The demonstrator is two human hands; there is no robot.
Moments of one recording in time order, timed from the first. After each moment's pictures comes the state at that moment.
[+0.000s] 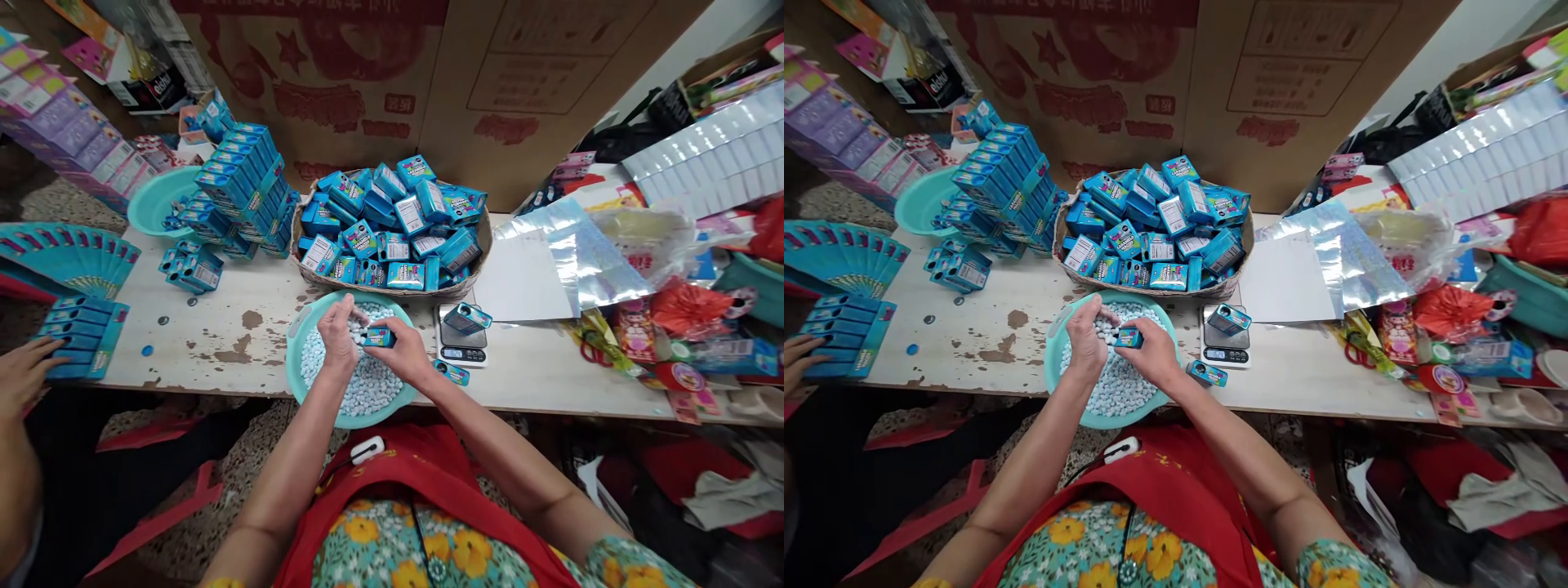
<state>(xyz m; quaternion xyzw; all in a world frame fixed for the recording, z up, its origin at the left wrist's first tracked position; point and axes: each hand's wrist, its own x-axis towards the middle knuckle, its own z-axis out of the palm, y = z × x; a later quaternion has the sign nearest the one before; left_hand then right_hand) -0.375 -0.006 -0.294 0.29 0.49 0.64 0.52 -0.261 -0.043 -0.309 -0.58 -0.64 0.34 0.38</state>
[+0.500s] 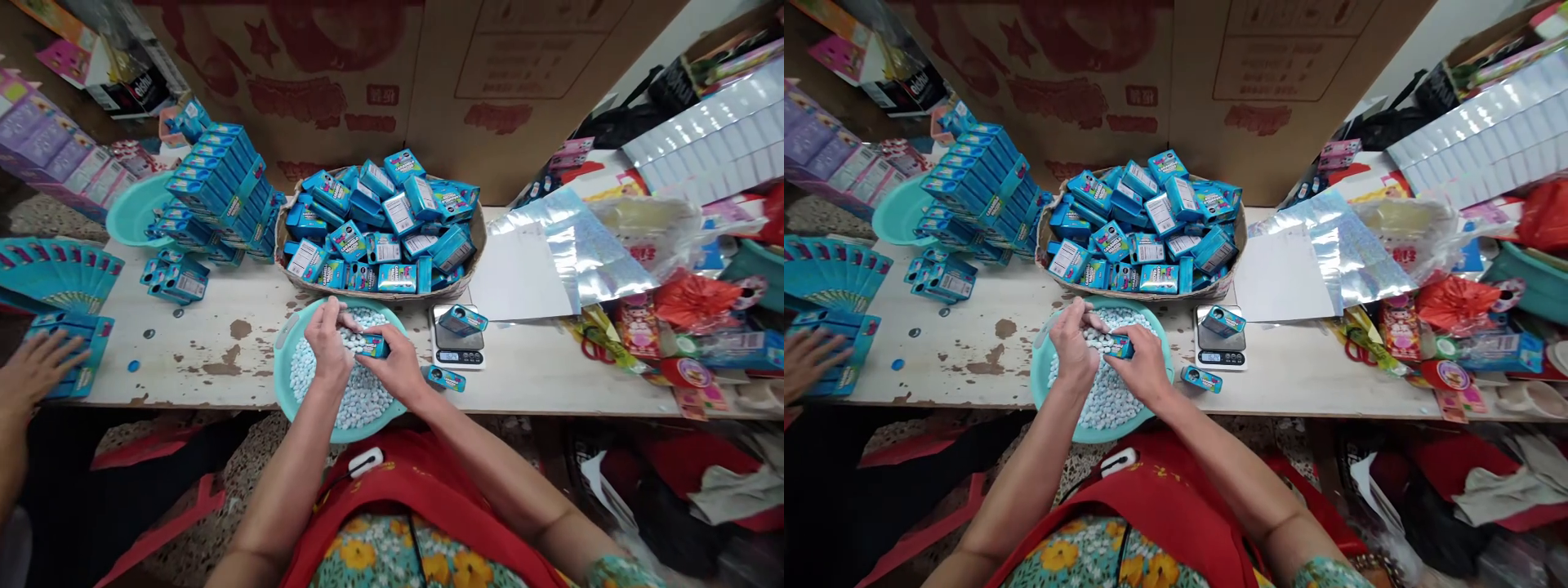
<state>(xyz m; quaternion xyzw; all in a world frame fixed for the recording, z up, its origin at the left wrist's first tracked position) -0.356 0.004 -0.283 0.27 0.51 0.63 0.51 -0.256 -0.045 -0.306 -0.58 -0.60 0.36 0.43</state>
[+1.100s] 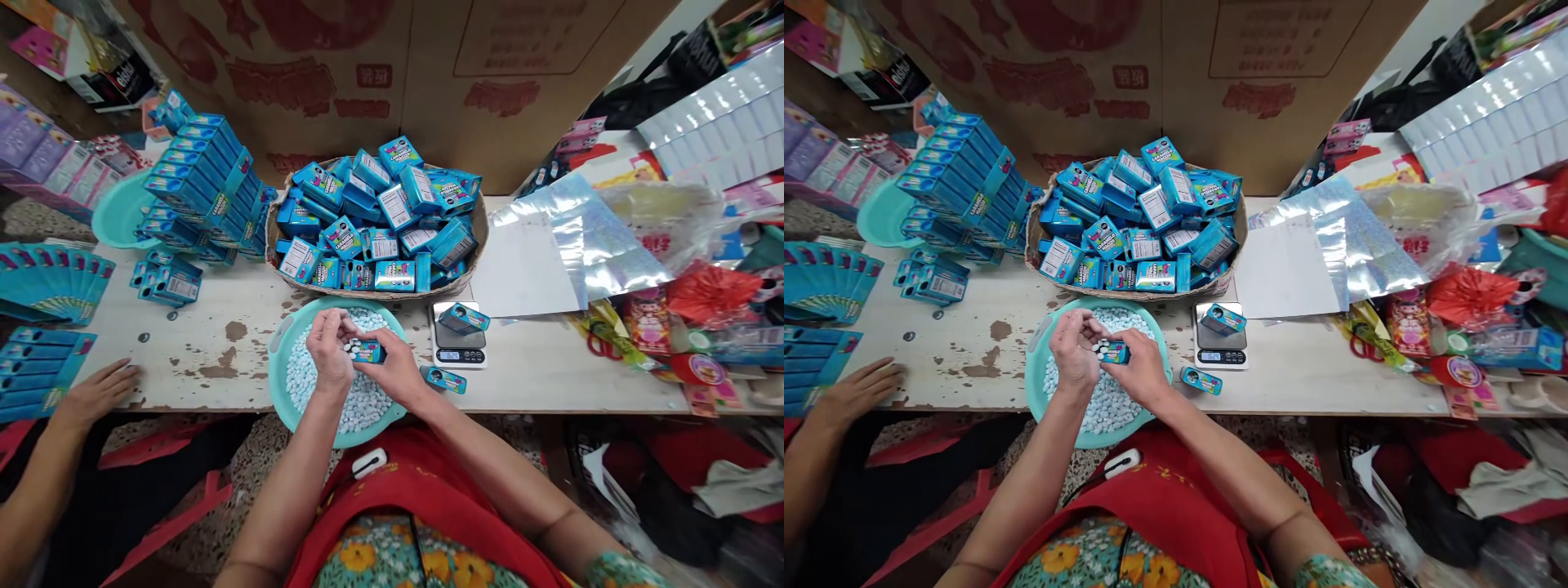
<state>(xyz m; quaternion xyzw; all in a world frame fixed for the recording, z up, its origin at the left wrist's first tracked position) -0.348 -0.001 -0.292 0.29 0.50 0.63 0.53 -0.247 -0.037 -0.314 -0.58 -0.61 0.37 0.40</state>
